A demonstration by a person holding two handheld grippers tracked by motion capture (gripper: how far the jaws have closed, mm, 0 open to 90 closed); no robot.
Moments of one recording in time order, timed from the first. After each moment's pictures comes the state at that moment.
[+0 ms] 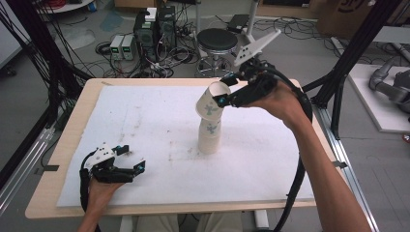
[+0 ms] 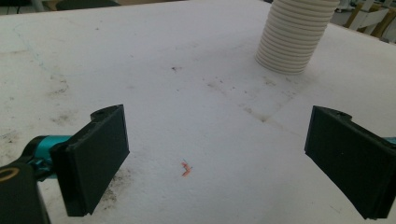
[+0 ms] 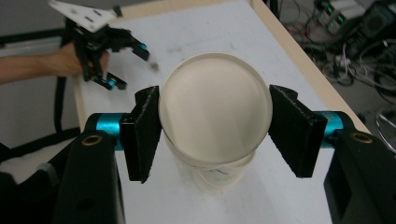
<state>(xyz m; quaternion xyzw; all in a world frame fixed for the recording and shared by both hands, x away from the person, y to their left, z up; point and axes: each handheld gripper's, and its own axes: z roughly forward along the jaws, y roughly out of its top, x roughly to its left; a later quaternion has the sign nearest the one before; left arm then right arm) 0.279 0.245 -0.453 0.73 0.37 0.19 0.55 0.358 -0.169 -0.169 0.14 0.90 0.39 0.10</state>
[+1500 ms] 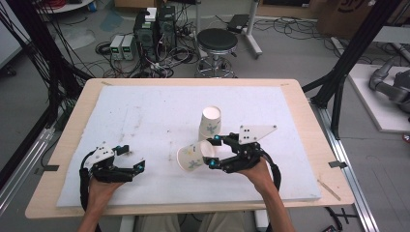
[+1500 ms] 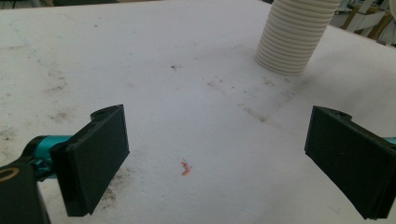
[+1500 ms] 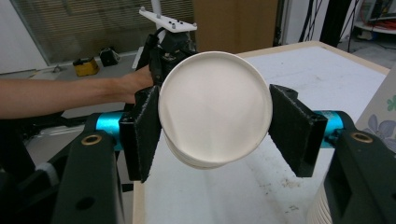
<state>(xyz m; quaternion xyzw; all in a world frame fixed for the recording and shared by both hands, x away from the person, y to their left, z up) 0.282 0.247 -0.453 0.73 0.37 0.17 0.55 0.305 -0.177 -0.358 0.11 0.80 0.59 0.01</state>
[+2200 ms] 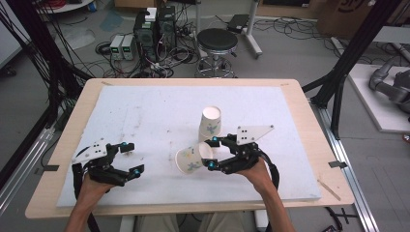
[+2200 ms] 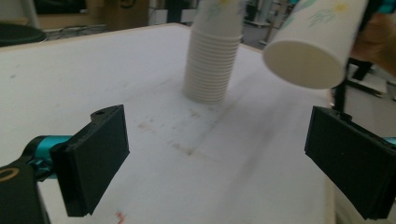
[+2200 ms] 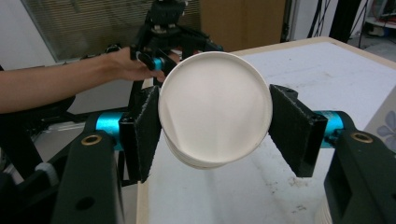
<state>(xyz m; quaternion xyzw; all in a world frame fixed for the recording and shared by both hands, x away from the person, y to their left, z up) 0.273 0.244 -0.408 0.74 0.25 0.10 0.62 0.307 -0.173 -0.361 0.10 0.80 0.59 0.00</state>
